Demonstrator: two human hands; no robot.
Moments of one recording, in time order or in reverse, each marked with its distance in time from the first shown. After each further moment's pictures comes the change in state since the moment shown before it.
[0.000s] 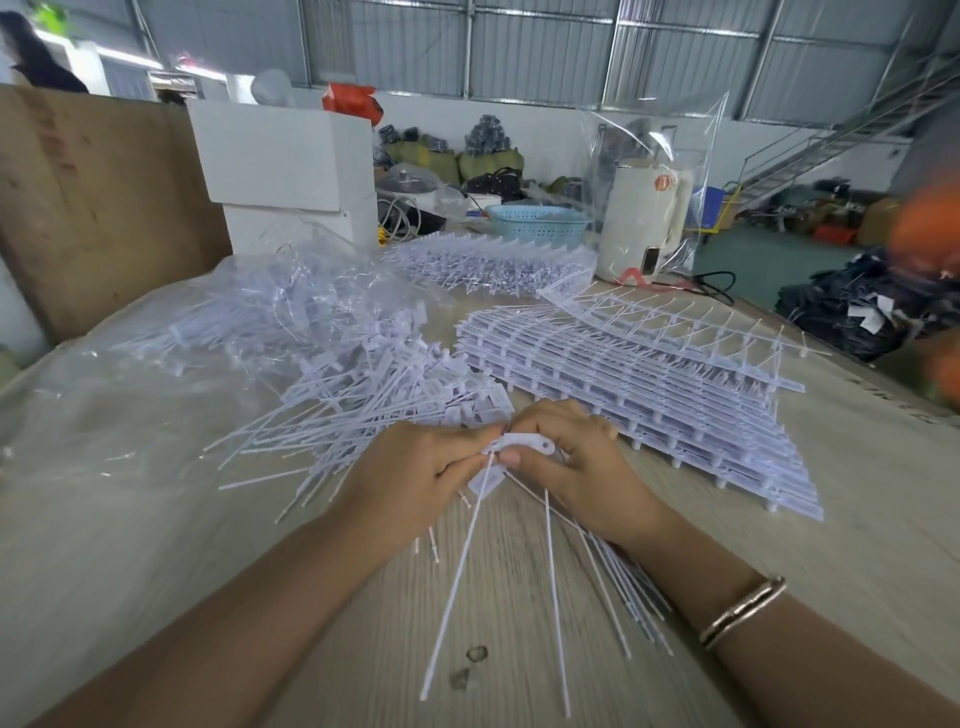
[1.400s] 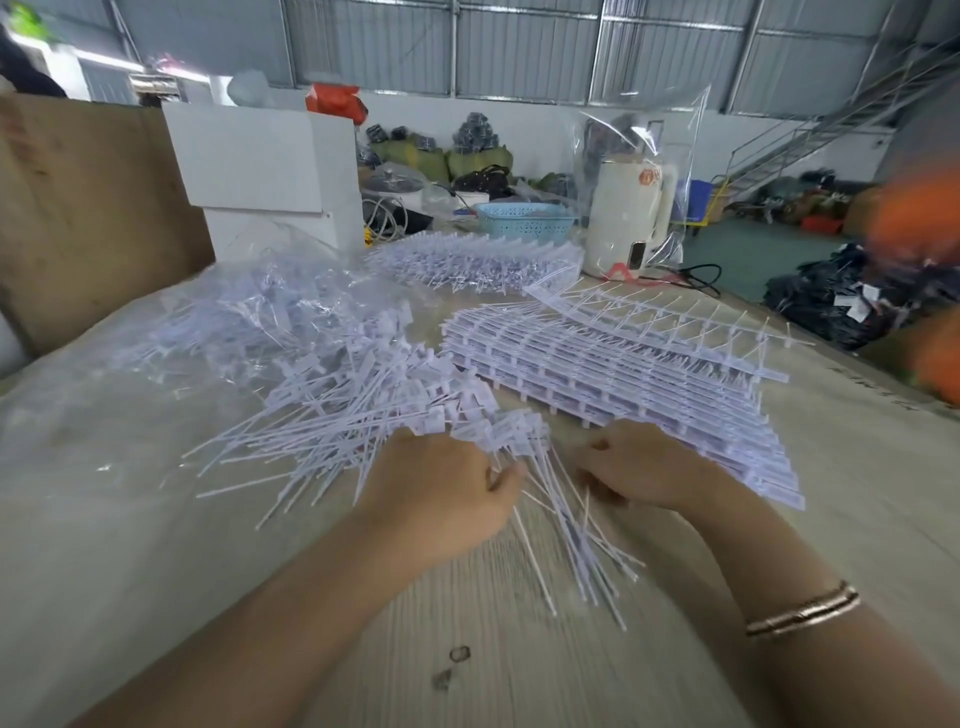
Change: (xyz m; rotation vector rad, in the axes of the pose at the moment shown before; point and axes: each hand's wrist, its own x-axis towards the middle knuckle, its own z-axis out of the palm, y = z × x) left_hand 0.014 0.041 0.008 0.516 -0.302 -0.169; right_hand -0.003 0.020 -0.053 -0.387 -0.325 0.715
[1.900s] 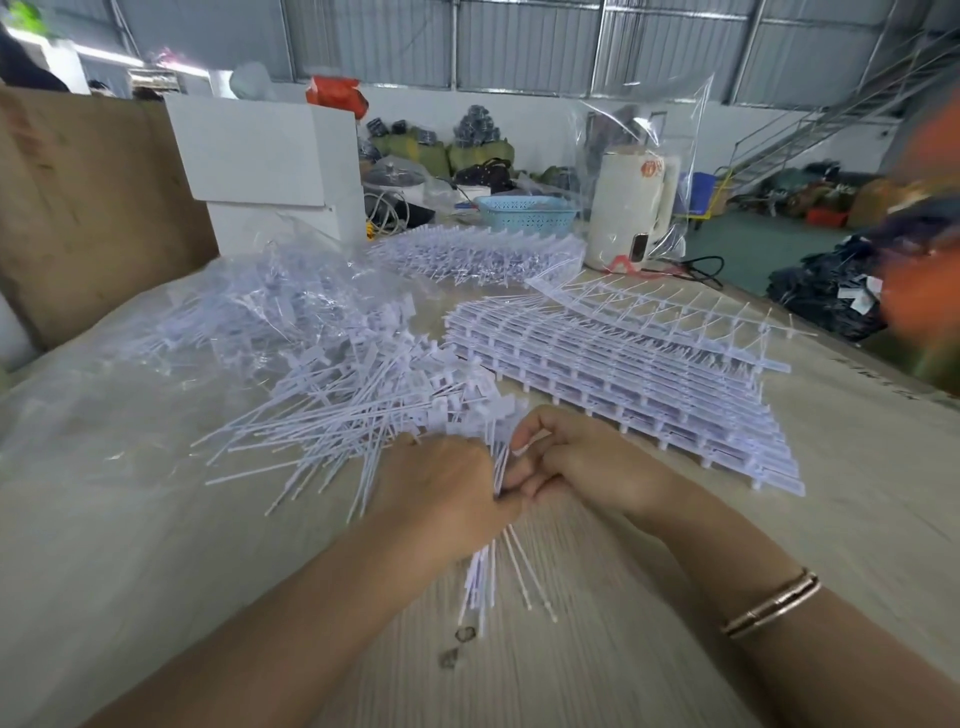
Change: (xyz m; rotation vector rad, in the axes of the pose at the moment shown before) left_hand 0.001 0.002 0.017 0.144 -0.048 -0.073; right_hand -0.015 -0.036 0.027 0.710 -0.135 -0.198
